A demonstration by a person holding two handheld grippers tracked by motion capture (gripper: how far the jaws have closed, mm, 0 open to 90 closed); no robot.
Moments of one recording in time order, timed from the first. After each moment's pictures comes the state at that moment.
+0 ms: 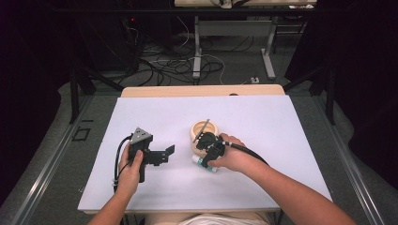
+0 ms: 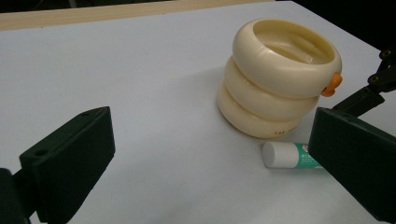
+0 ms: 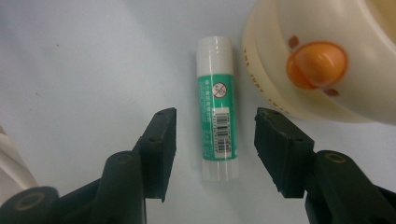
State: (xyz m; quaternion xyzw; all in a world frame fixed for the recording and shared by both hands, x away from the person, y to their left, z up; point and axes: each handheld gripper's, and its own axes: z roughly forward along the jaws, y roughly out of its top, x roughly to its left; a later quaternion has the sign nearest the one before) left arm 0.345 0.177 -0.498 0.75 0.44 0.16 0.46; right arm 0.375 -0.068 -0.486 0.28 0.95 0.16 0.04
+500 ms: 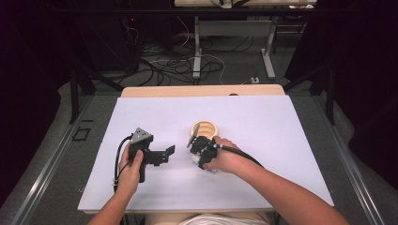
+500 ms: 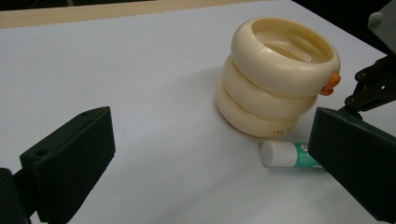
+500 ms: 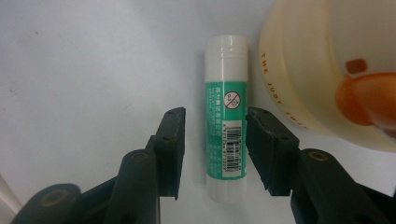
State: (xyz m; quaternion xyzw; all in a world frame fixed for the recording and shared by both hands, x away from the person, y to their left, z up) left arm 0.346 0.177 -0.498 0.75 0.44 0.16 0.47; right arm 0.377 -0.050 -0.502 0.26 0.96 0.11 0.05
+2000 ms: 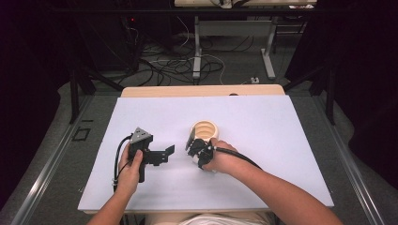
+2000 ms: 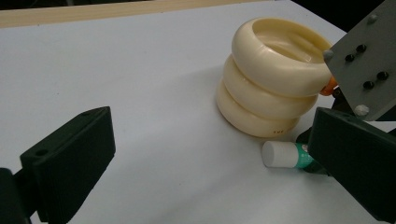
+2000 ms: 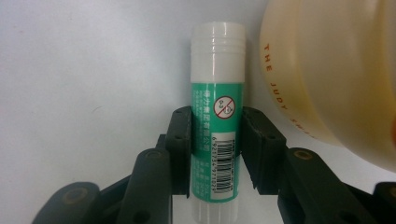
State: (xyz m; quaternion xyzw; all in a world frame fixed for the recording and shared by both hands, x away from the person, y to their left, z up) left arm 0.347 0.178 -0.498 0.75 0.44 0.16 0.47; right arm 0.384 -0.040 -0.520 0.26 0.96 0.05 0.06
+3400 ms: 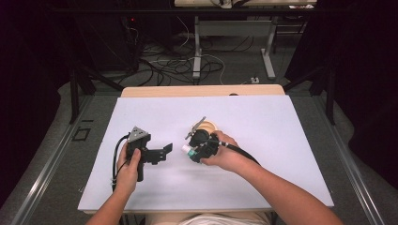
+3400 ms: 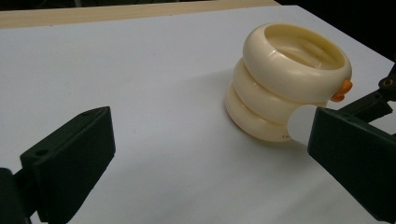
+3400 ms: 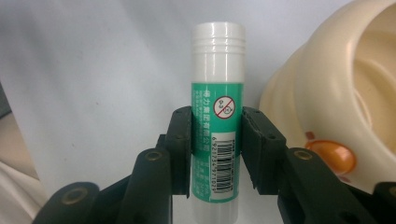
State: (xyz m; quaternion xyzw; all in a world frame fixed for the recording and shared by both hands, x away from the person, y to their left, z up) left arm 0.349 0.184 -0.498 0.74 0.45 0.16 0.47; right arm 0.374 -0.051 -0.473 0.26 0.93 0.24 0.05
